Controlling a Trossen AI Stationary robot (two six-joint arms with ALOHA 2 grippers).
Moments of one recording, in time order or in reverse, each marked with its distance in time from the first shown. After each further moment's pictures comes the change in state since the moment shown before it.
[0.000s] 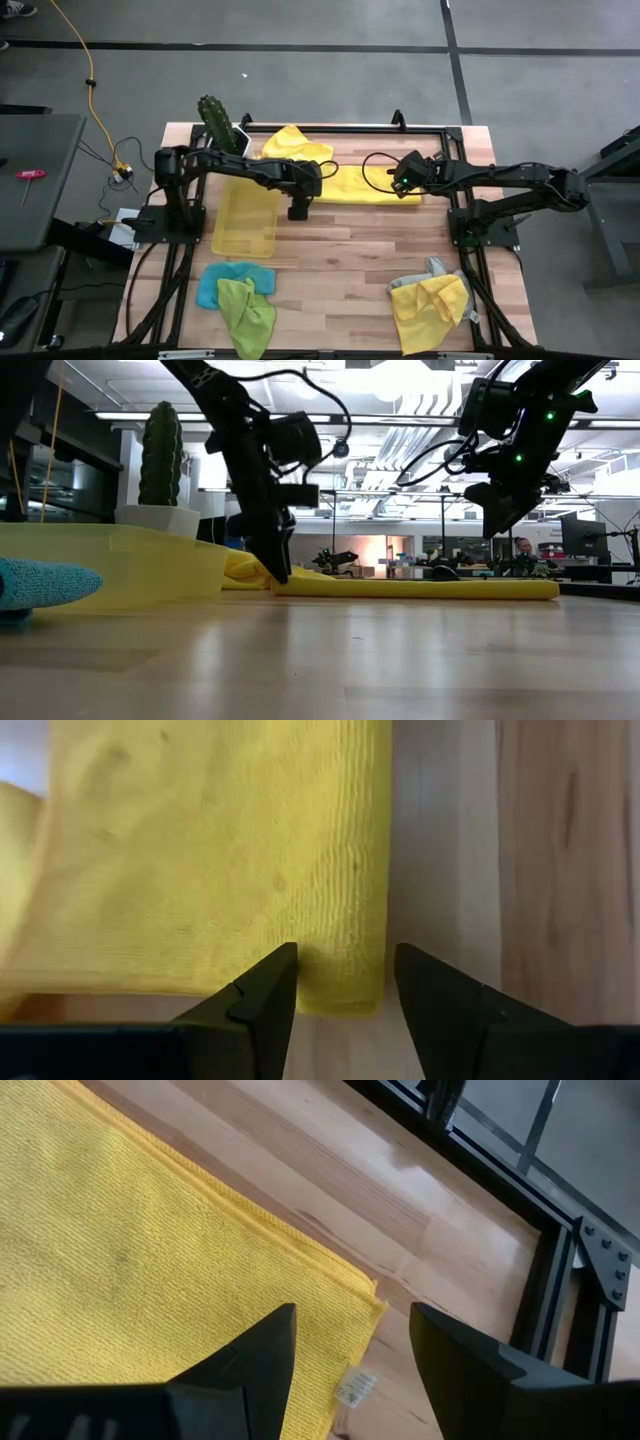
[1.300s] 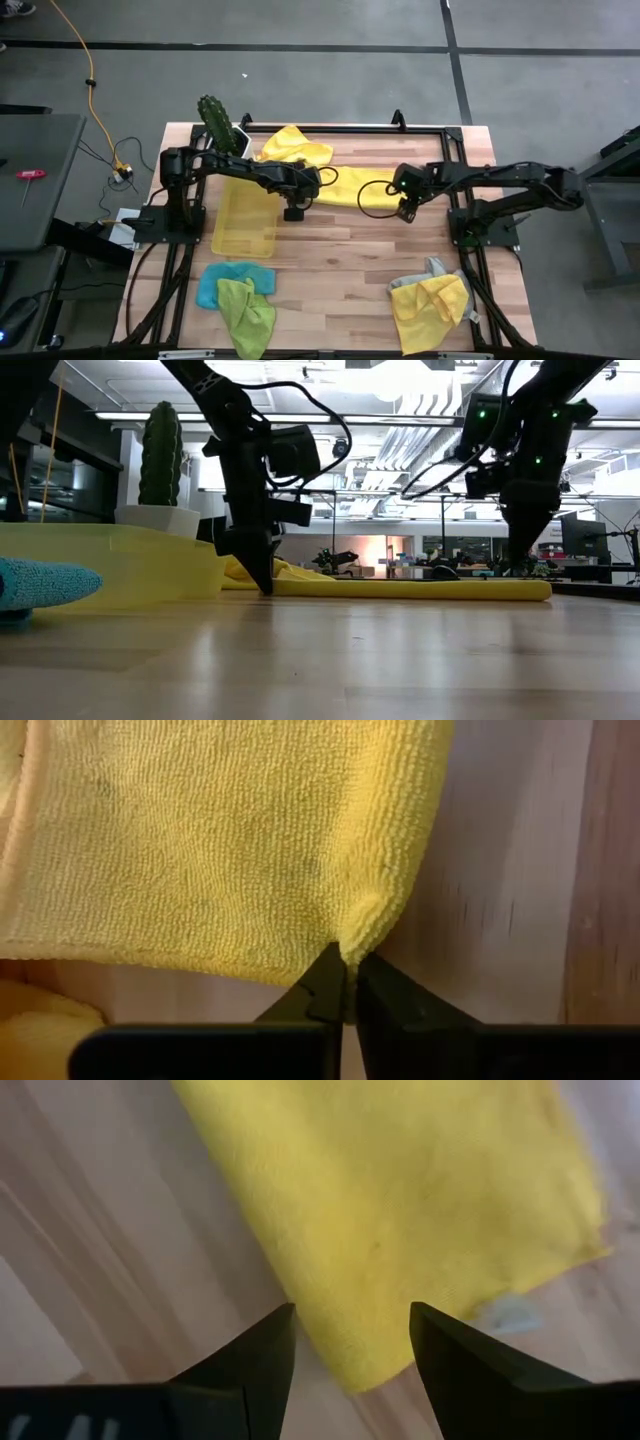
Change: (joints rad) left arm -0.011 0.029 0.000 -0.078 -0.113 -0.037; right arm 0.001 0.055 -0.025 -0.027 -0.540 -0.310
